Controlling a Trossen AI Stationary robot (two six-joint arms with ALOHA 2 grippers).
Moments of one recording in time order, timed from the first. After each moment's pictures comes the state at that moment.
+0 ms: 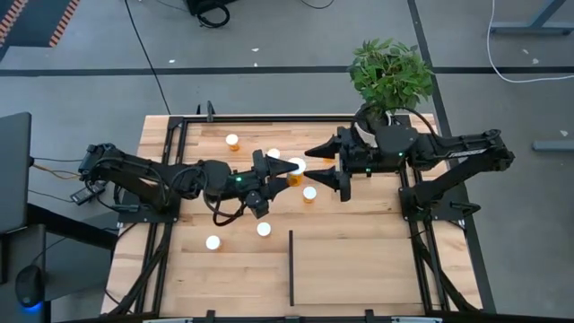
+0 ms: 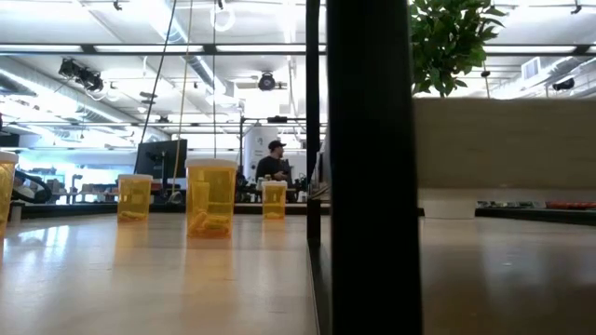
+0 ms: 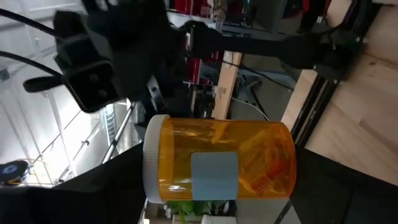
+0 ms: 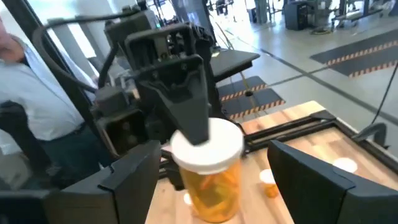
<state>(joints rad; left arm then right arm) -0.24 1.39 1.26 0.15 -0.48 1.43 0.18 1.28 1.44 -0.29 0.21 0.33</state>
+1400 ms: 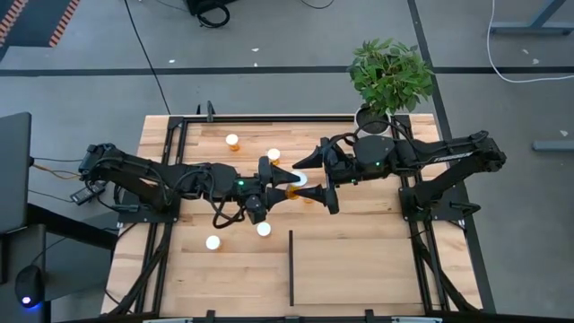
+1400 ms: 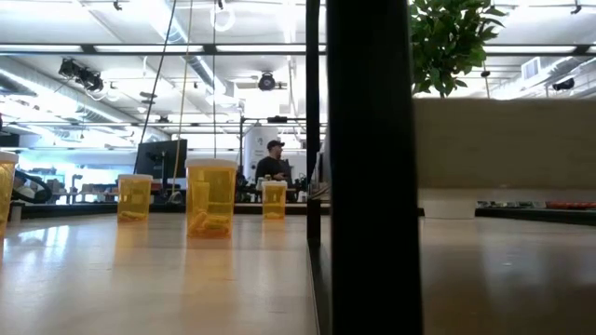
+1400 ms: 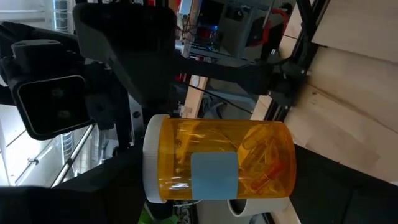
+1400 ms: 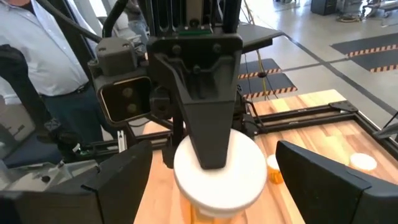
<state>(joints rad) -0.24 1.39 1.26 0.03 -0.36 1.29 0.18 1.37 1.44 -0.29 0.11 0.24</state>
